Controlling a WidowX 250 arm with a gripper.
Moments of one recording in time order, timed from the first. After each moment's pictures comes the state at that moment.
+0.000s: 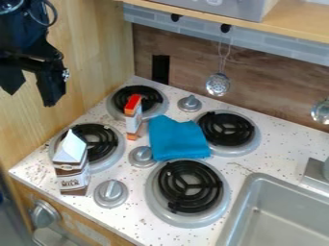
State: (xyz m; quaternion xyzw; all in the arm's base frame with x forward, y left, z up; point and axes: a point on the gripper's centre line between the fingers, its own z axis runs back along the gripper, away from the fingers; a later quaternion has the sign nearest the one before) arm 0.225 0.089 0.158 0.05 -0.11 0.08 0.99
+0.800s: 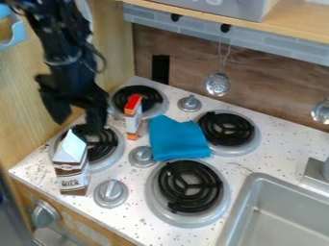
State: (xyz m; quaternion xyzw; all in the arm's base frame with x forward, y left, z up) arm 0.272 0.066 0.091 0.02 -0.09 0.05 0.99
